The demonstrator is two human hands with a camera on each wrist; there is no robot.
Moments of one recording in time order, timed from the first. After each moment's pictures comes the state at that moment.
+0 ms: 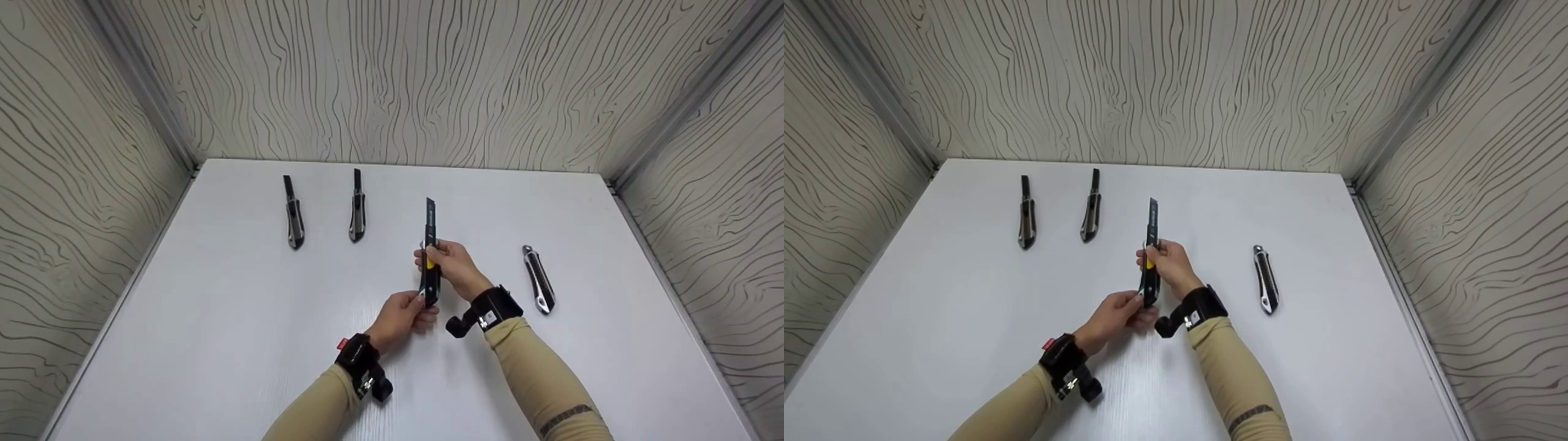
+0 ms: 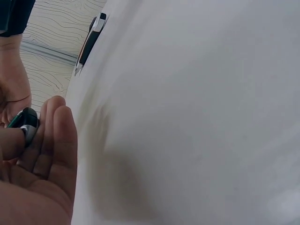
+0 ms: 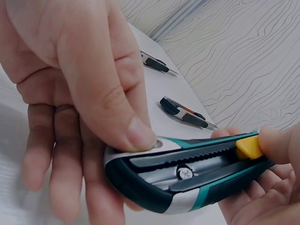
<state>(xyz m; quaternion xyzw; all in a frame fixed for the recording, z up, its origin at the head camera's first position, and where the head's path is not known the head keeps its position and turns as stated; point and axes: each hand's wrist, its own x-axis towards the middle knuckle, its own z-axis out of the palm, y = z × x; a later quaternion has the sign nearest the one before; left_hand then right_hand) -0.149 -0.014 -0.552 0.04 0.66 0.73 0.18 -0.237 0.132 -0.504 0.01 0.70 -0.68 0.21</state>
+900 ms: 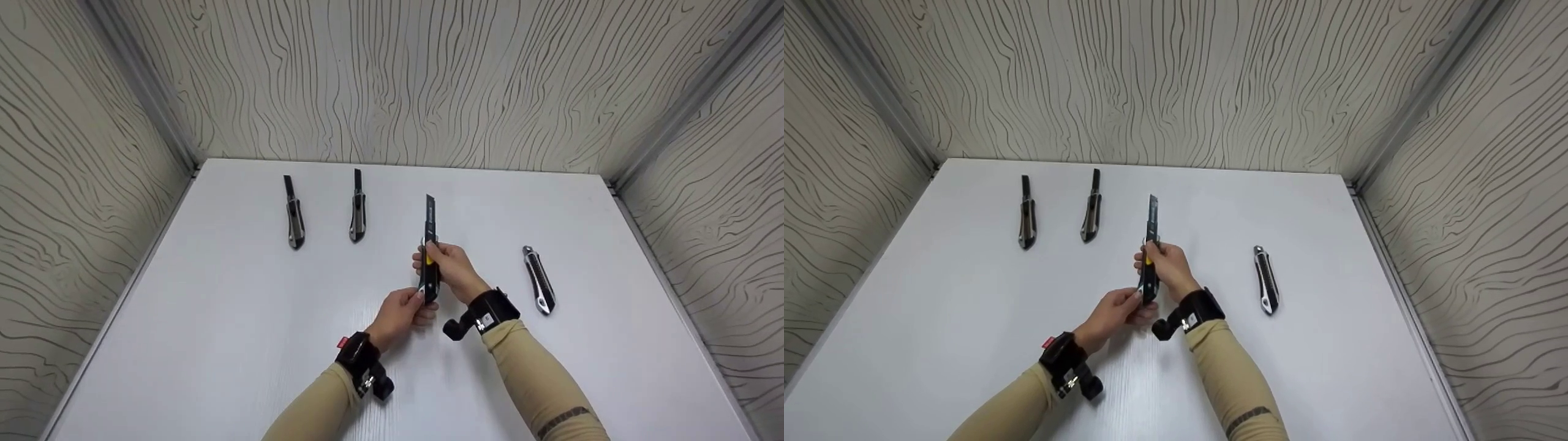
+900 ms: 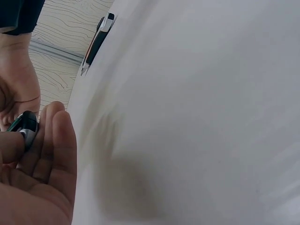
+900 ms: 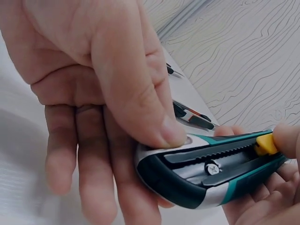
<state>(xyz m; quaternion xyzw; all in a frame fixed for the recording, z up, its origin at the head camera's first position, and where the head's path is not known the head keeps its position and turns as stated) -0.152 -0.014 -0.551 0.04 0.66 0.73 0.17 -0.234 0.125 -0.507 0.05 0.69 -0.69 0.20</state>
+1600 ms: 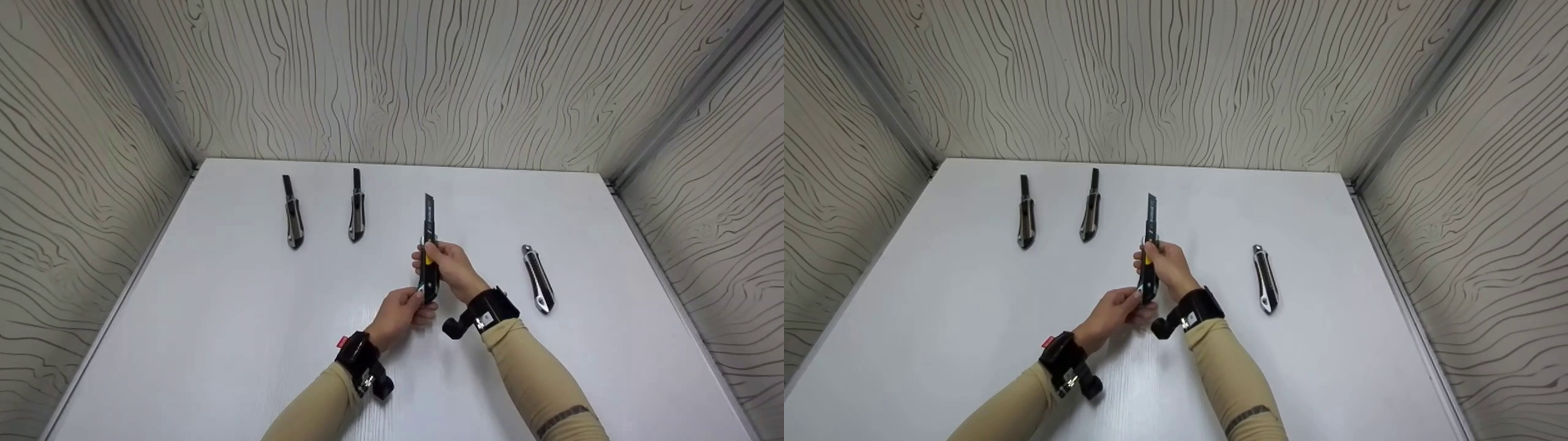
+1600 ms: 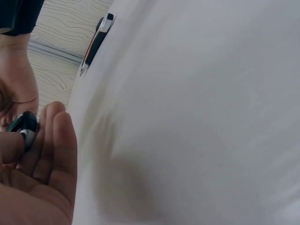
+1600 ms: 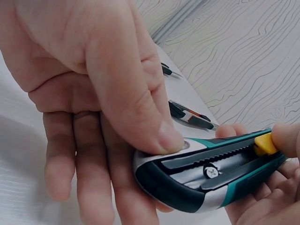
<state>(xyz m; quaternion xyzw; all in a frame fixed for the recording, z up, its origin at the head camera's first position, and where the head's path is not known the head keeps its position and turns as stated) -0.151 -0.013 -0.550 0.03 0.65 0.74 0.17 -0.234 0.128 -0.509 0.02 0.68 -0.70 0.21</state>
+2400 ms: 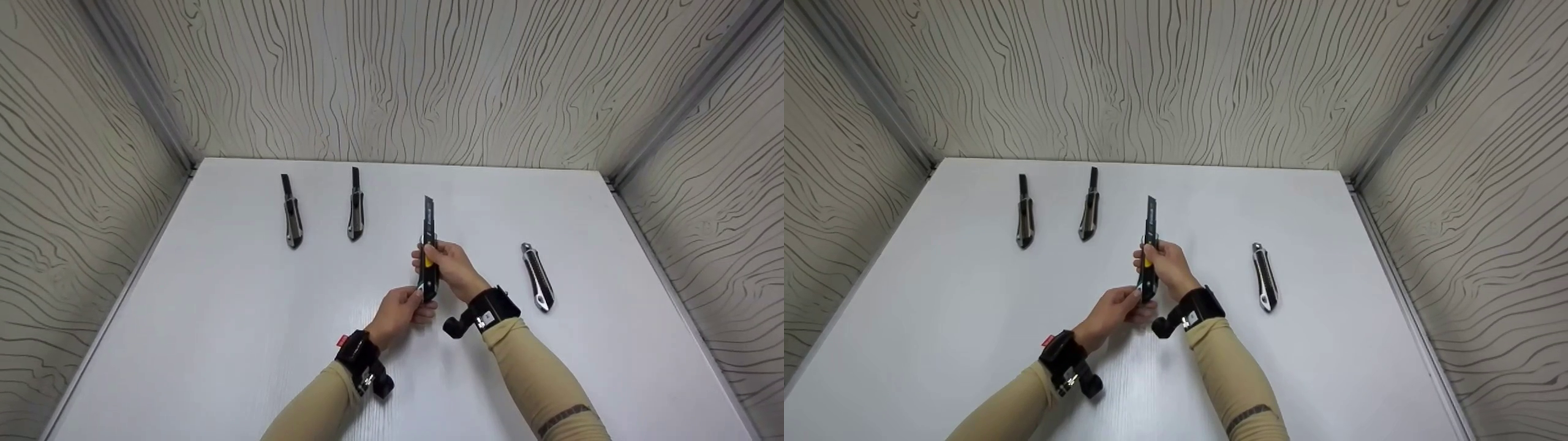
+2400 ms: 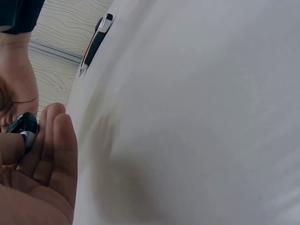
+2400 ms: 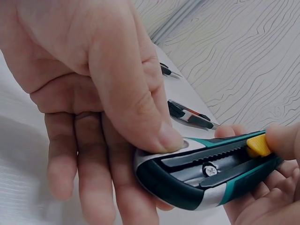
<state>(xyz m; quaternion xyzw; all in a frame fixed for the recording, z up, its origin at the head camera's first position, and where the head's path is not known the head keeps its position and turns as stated) -0.152 -0.013 -0.548 0.03 0.67 0.72 0.17 -0.233 0.131 -0.509 0.01 0.68 -0.70 0.22</state>
